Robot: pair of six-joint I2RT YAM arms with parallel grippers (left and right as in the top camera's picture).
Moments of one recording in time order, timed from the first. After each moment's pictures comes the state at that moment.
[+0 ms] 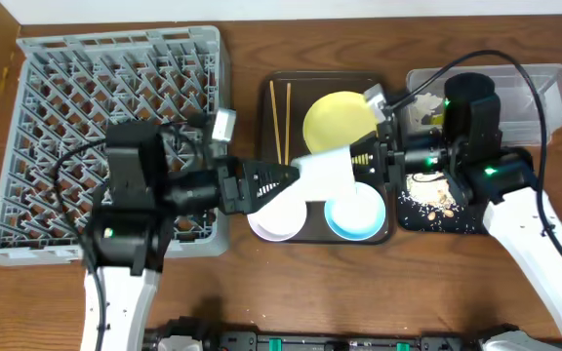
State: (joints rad) left arm -0.05 1.03 1.05 -0.64 1.19 -0.49; right arm 0.34 1.39 1.05 -0.10 -1.32 0.30
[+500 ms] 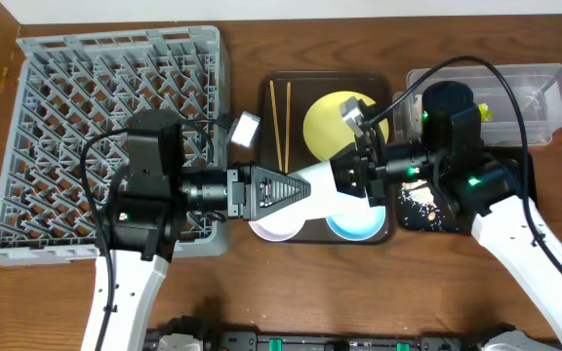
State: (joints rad) left arm -0.12 1.08 1.05 -0.62 1.38 -0.49; right arm 0.44 1.37 1.05 -0.05 -1.27 0.32
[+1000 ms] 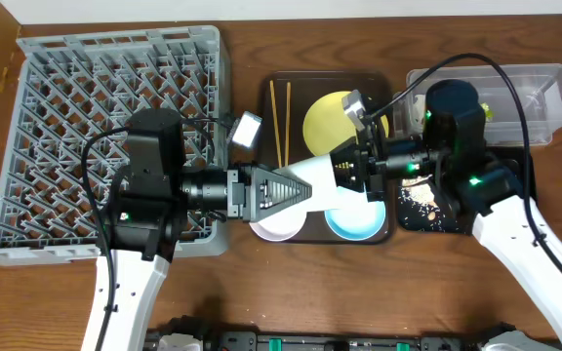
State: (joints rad) left arm -0.12 1.08 1.05 -0.59 1.40 -0.49; right arm 0.44 1.37 1.06 0.00 -1.25 0.37
